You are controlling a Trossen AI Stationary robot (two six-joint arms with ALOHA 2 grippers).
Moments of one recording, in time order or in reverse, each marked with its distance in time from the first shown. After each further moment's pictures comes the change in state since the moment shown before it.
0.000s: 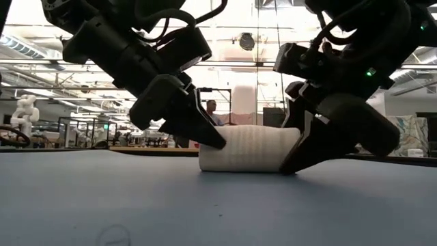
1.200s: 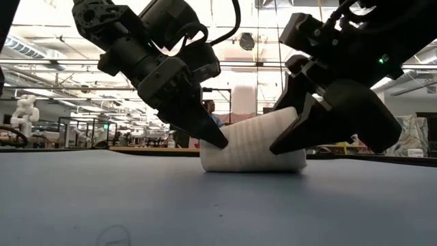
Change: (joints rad) left arm 0.158 0.002 -0.002 -0.012 0.434 -0.080; right arm 0.064 -0.012 0.001 0.106 0.190 -0.168
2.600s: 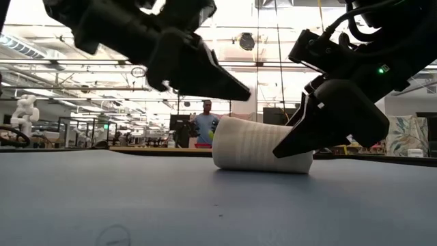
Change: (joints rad) left arm -0.150 -0.057 -0.003 0.288 -0.366 0.354; right arm -0.008 -0.002 -0.101 0.022 -0.022 0.385
